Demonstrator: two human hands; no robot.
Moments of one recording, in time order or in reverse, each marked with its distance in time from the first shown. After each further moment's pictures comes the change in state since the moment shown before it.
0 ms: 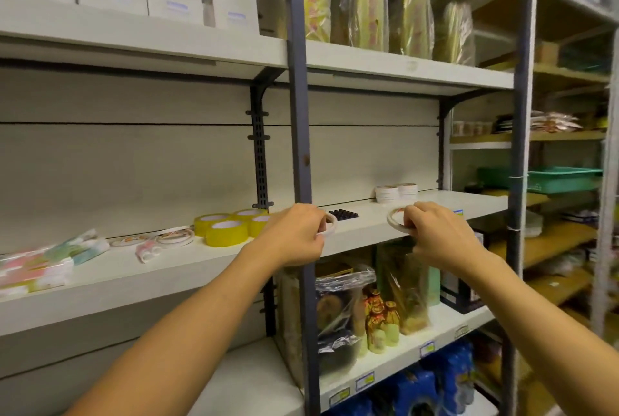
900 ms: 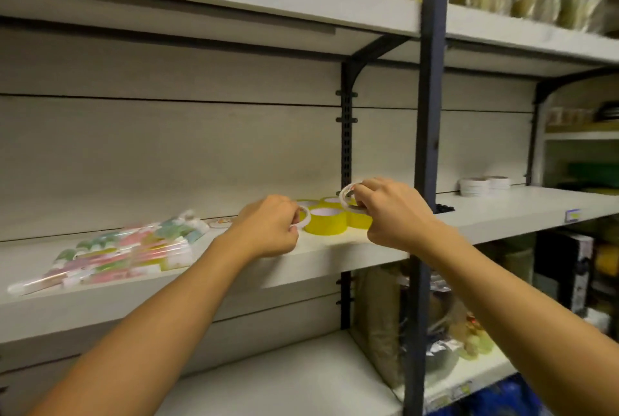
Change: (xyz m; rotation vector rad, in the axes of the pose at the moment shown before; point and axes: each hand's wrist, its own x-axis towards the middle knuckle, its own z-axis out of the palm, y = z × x) left_hand -0.109 -0.242 -0.021 0.116 -0.031 -0.186; right_hand 0.107 -0.266 0.041 -0.004 0.144 -0.396
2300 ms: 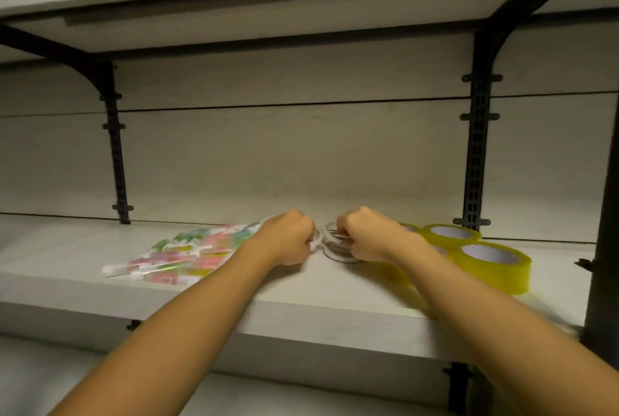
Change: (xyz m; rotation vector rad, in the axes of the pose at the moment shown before) left_hand 0.043 -0.097 0.049 0.262 -0.216 -0.419; right_hand 0.178 -0.048 0.157 0.395 -0.220 -0.394
